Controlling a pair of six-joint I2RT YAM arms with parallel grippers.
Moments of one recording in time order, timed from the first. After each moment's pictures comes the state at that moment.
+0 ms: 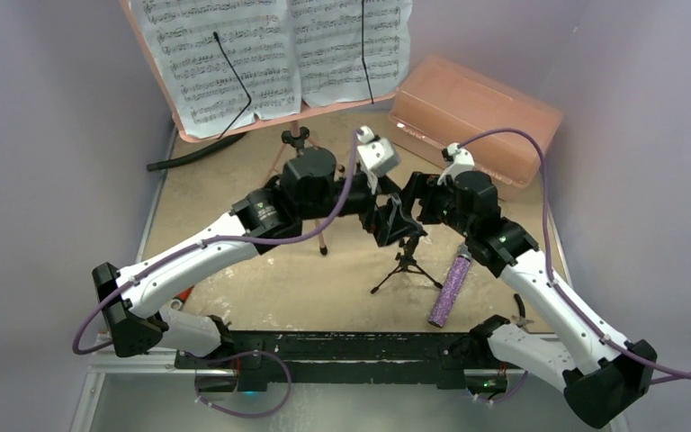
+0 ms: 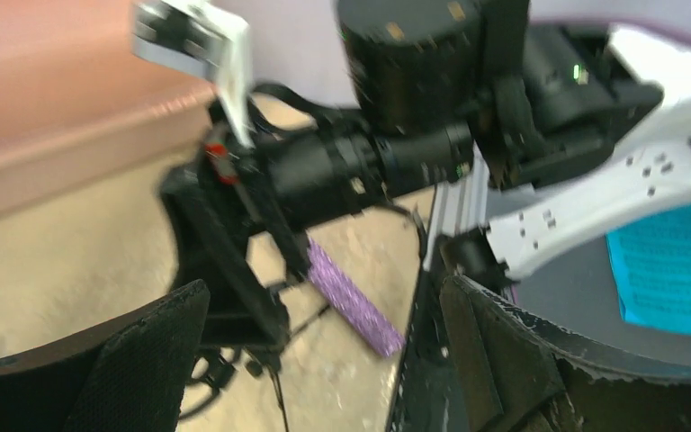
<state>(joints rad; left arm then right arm) -0.97 1.37 1.46 -0.21 0.33 -0.18 0.51 0.95 0.91 -0.31 -0.04 0.52</state>
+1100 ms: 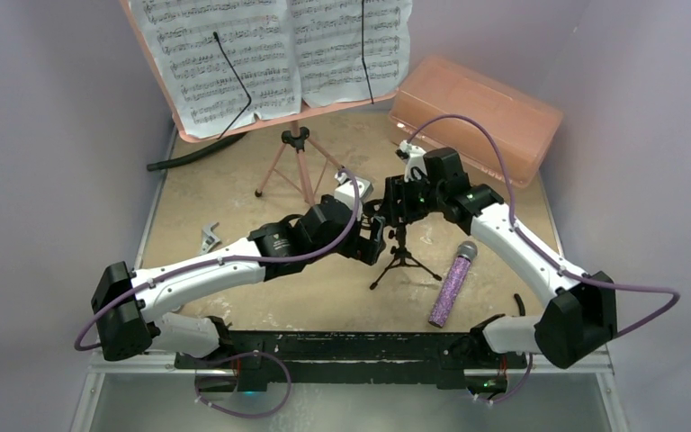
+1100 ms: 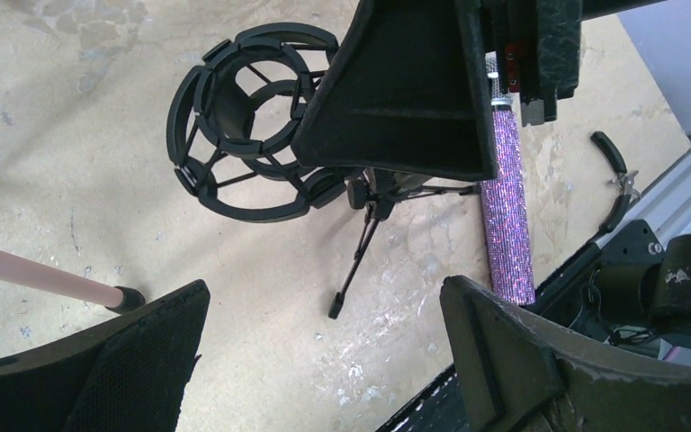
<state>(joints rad) -1.06 1.31 1.06 -0.32 -0.23 -0.49 0.46 1.30 1.06 -0.48 -0.38 0.30</state>
